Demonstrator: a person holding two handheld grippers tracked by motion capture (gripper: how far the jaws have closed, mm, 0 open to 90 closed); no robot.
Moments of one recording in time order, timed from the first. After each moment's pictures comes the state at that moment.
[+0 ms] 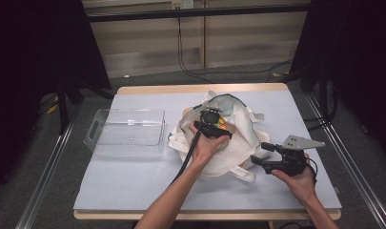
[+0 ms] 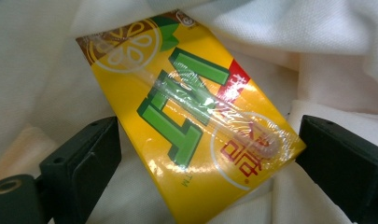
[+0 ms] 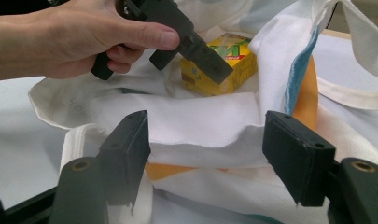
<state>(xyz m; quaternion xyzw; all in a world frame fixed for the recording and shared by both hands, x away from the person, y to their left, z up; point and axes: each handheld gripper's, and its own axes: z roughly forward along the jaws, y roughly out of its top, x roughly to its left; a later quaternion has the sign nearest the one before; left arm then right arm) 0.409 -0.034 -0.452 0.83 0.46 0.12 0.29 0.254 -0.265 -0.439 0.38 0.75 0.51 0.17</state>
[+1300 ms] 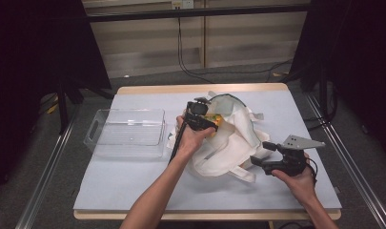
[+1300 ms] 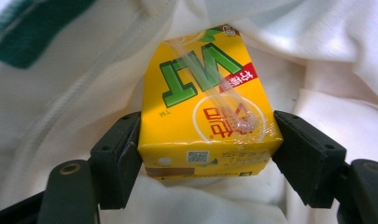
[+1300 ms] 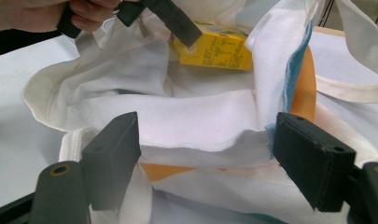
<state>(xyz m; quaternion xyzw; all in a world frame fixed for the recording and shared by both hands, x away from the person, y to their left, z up) 0.417 0.007 -0.410 0.84 0.45 0.09 0.28 0.253 -0.264 -0.439 0.39 0.75 0.51 0.17</state>
